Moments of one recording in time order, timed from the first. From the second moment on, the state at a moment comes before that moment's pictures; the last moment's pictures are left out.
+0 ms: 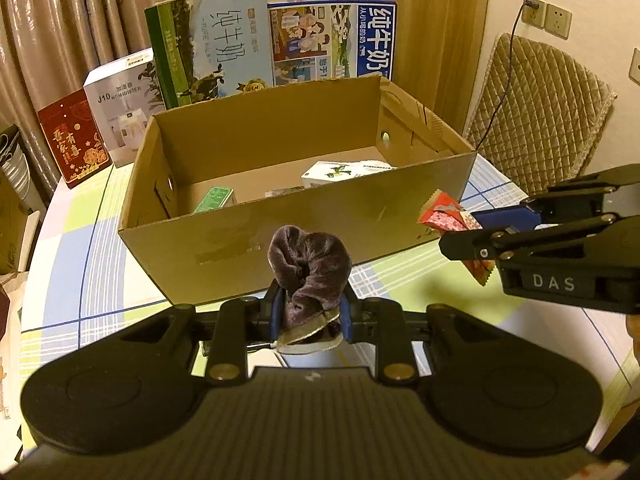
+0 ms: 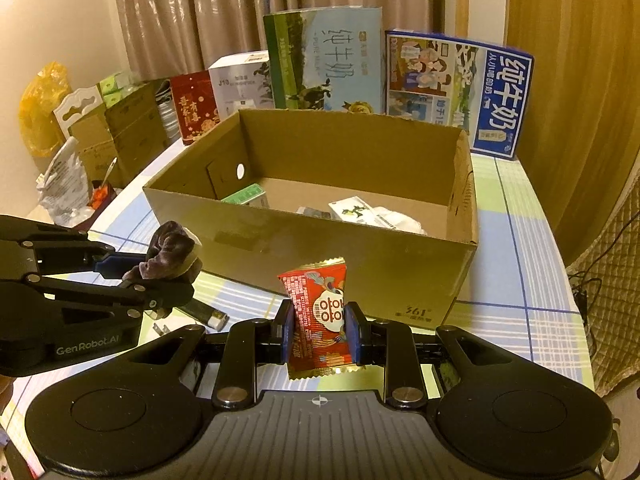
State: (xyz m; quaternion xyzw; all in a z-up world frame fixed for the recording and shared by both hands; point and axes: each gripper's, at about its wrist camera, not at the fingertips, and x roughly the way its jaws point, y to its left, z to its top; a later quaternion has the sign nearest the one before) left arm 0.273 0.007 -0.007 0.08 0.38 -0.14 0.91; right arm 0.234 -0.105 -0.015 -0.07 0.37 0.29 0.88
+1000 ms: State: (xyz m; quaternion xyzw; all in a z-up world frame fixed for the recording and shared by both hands) left arm 0.358 0.037 0.025 0.06 0.31 -0.07 0.95; right arm 0.326 -0.092 0.014 0.05 0.33 0.26 0.91
